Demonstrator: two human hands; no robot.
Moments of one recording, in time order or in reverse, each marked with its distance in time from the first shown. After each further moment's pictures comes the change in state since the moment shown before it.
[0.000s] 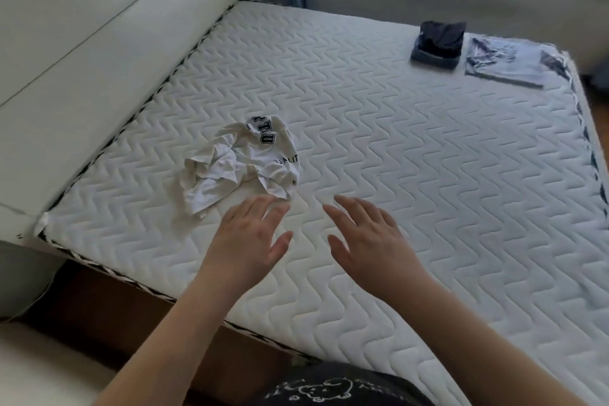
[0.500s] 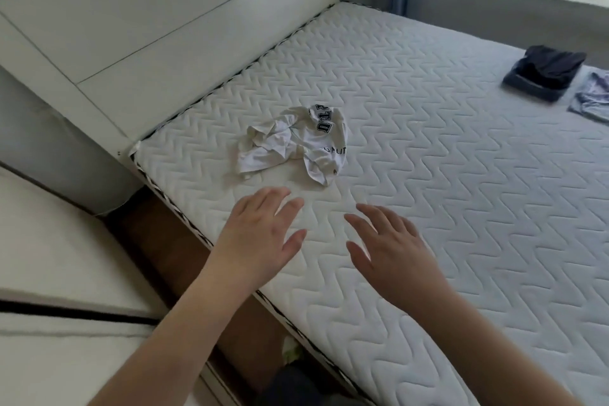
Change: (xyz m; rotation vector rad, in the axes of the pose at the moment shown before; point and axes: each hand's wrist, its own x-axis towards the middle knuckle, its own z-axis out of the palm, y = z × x) left_hand -0.074 0.102 -0.011 0.133 0.050 -0.282; right_hand -0.053 0.059 0.001 -0.071 -0.069 -0.300
